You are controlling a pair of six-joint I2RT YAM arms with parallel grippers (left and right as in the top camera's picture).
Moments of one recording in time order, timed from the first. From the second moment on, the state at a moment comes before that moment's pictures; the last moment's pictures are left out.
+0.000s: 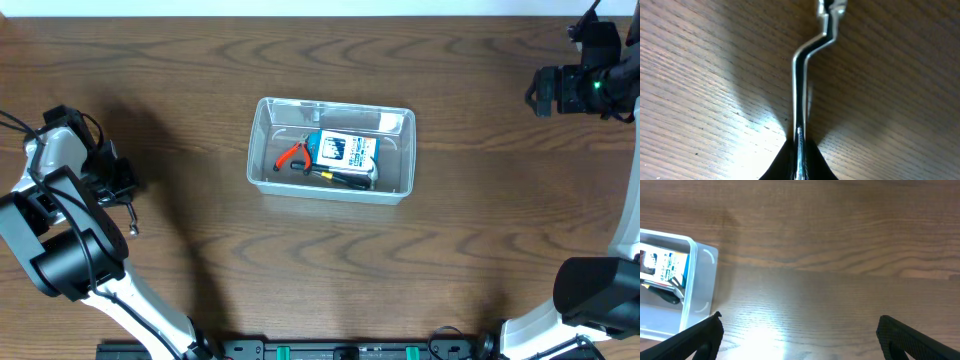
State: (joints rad) left arm 0.52 2.08 1.41 -0.94 -0.01 0.06; right arm -0.26 1.78 1.99 -1.37 -0.18 -0.26
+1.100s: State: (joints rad) left arm -0.09 1.52 1.61 -0.99 0.02 0.35; right arm -0.26 1.78 1.99 -1.37 -0.18 -0.26
